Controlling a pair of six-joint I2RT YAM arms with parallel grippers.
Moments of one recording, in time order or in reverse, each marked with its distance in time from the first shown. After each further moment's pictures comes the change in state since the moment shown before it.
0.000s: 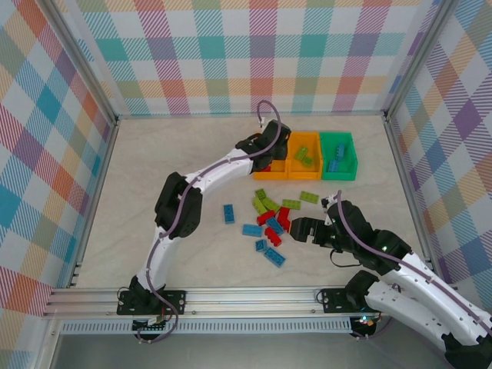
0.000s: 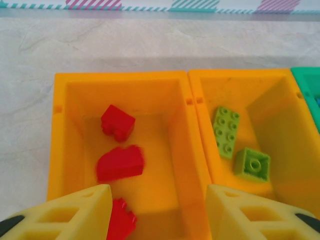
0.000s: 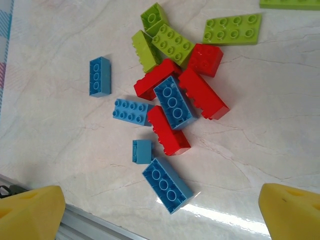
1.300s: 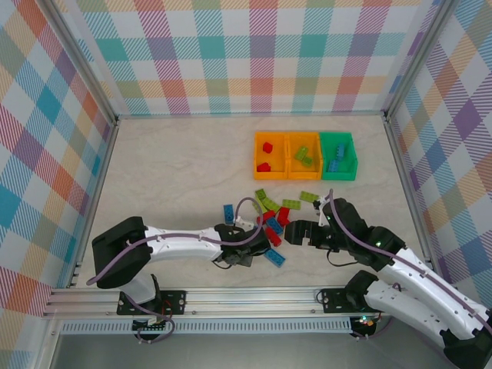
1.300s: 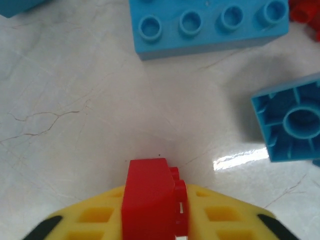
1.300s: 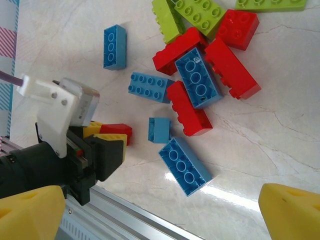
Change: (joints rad) left arm -0.439 -0.594 -1.035 -0.188 0.042 -0.380; right arm 0.000 0.055 0.000 0.023 -0.140 -0.018
